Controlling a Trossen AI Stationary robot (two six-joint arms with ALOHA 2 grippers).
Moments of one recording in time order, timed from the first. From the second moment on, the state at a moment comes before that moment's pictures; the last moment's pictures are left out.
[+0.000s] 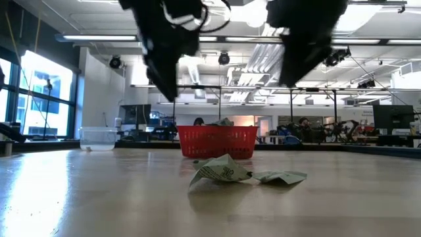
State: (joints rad) left arm 0.09 1.62 1.28 -0.85 -0.07 -0.24; right arm 0.24 1.56 1.16 -0.83 0.50 0.73
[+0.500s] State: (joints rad) left arm 0.01 1.10 0.96 -0.84 -0.18 -0.61; right arm -0.14 1.60 1.01 -0.33 -0.04 0.63
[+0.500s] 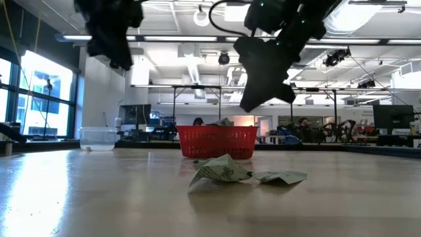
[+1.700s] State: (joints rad) left arm 0.00 1.02 0.84 -0.71 -0.20 -0.80; right arm -0.10 1.79 1.14 -0.17 -0.19 0.63
